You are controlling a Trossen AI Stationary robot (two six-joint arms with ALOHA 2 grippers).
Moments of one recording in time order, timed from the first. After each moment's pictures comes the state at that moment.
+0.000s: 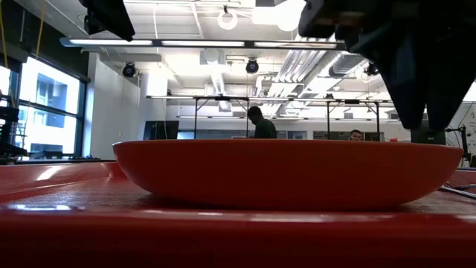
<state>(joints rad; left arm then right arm) 0.14 0.93 1.12 -1.05 -0.14 -0.44 0.53 2.00 1.59 -1.16 0.05 2.01</state>
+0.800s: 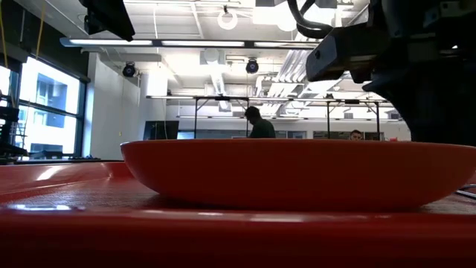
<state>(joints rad) 0.14 0.93 1.12 -1.05 -0.14 -0.44 0.53 2.09 1.59 -1.16 -0.05 2.00</state>
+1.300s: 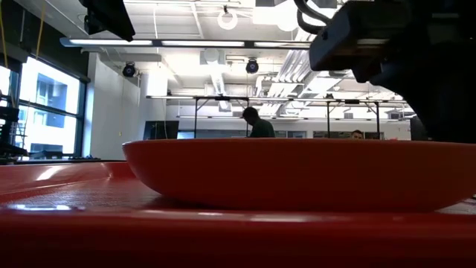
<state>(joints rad) 0.14 0.93 1.12 -1.05 -0.14 -0.44 0.55 2.09 1.59 -1.10 -0.09 1.98</state>
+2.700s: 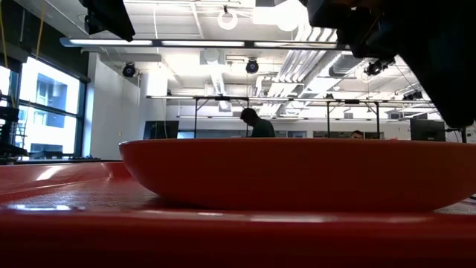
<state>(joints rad) 0.14 0.93 1.12 -1.05 -0.15 -0.43 0.55 2.03 1.59 -1.09 -0.11 1.94</state>
